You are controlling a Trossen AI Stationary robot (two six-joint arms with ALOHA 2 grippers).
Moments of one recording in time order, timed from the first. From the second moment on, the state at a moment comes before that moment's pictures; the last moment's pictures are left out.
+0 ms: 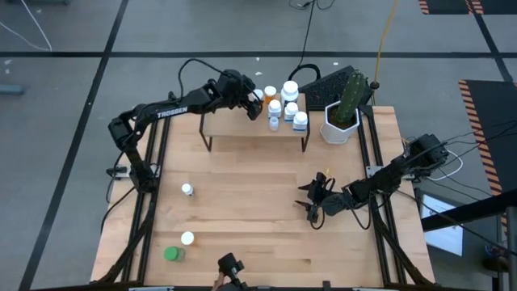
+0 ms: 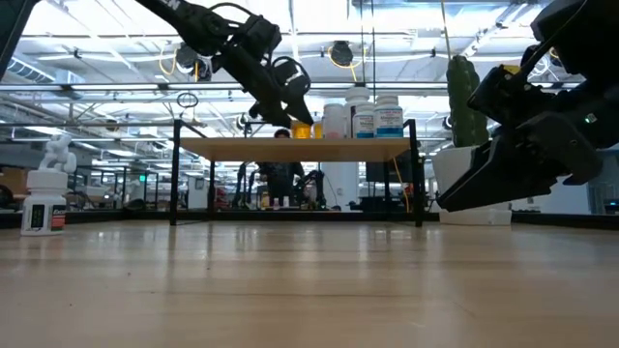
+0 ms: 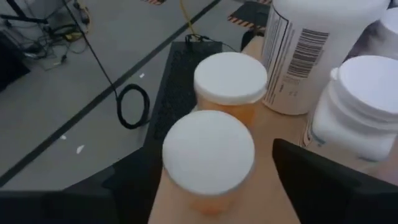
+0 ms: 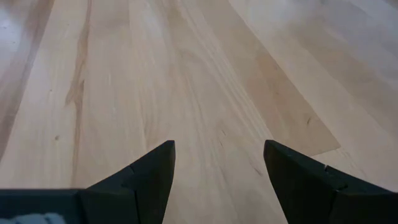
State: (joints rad) left arm 0.60 1.75 1.38 -0.16 0.00 0.07; right arm 0.44 1.52 0.30 0.51 0.60 0.42
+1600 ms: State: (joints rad) left arm 0.13 1.52 1.38 -0.27 -0.23 -0.10; right arm 0.51 1.52 0.30 0.70 0.58 0.33
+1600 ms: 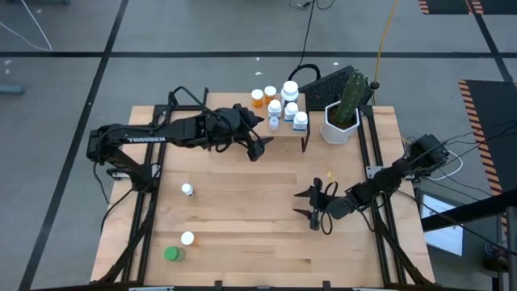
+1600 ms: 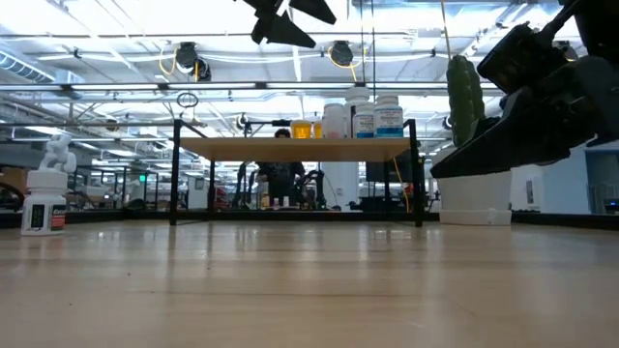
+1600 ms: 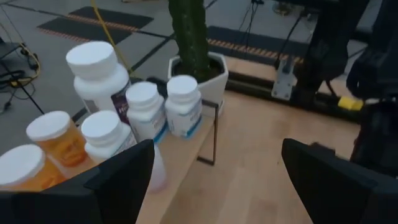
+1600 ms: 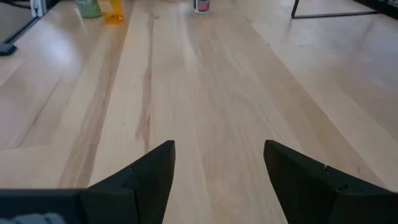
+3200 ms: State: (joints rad) left arm -0.63 1.53 1.12 -1.33 -0.66 -1.61; right arm 0.56 1.76 0.61 0.72 0.42 0.34
